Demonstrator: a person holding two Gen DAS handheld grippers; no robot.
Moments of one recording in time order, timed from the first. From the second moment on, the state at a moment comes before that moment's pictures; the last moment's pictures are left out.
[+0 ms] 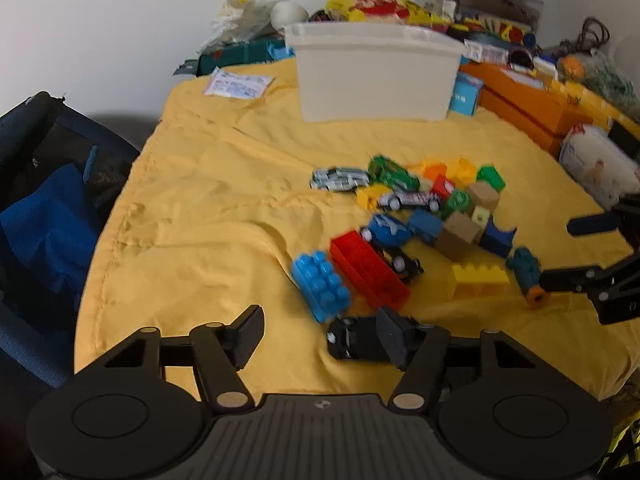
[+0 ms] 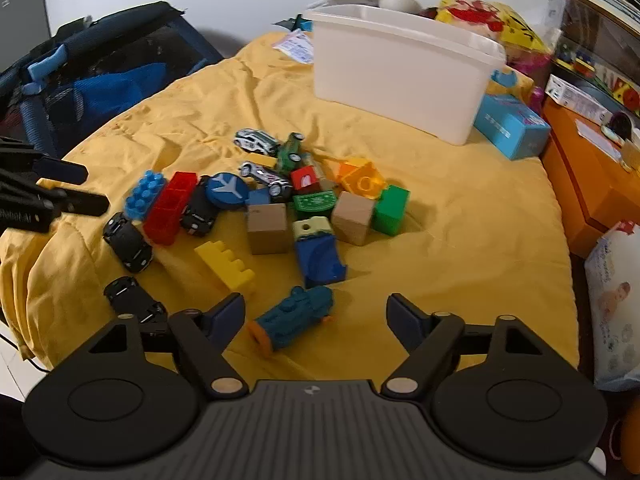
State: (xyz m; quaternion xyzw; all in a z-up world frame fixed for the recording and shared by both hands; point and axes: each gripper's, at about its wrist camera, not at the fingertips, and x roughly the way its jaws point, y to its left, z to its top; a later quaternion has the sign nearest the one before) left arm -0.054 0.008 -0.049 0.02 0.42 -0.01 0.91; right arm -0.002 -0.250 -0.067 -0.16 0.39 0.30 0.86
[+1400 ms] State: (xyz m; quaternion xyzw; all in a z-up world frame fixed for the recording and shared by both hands) left arm -0.062 -0.013 -0.080 0.04 0.47 -0.04 0.88; right arm 0.006 -0.242 -0.087 -0.14 0.43 0.27 0.85
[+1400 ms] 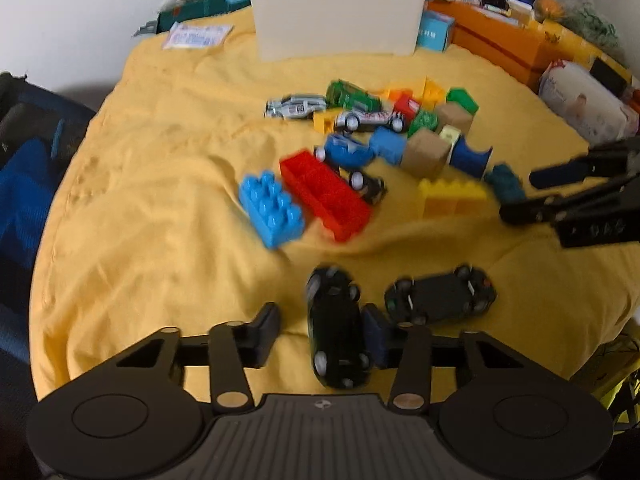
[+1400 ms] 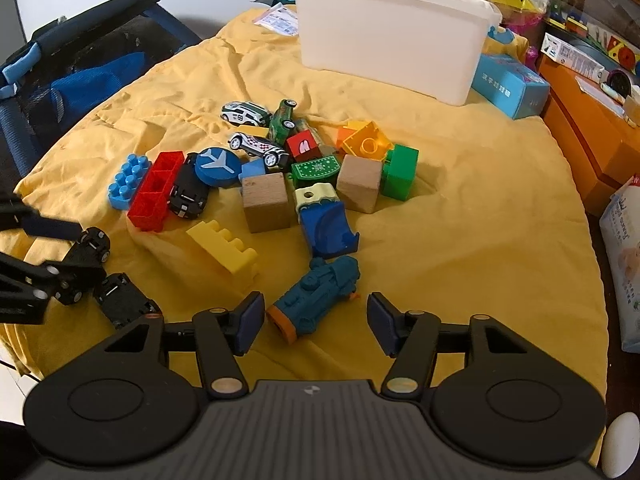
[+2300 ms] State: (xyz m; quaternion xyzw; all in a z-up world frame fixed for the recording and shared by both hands) left arm -0.031 0.000 -0.041 0.03 0.41 -0.02 0.91; right arm 0.039 -0.262 -0.100 -0.07 0.45 0.20 0.87
